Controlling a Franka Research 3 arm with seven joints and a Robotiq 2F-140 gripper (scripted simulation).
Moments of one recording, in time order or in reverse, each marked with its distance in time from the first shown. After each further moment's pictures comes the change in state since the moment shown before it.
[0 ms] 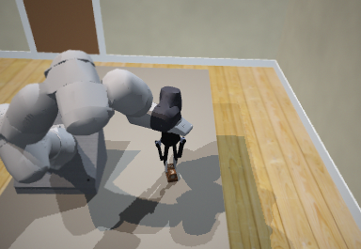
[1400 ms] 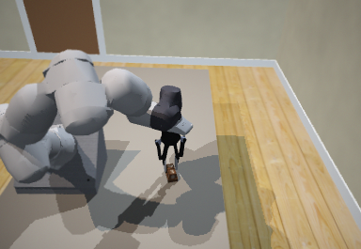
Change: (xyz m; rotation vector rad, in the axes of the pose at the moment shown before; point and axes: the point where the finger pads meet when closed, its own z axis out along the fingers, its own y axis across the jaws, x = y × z) arm 0.001 0.000 -0.004 0.001 -0.001 0.005
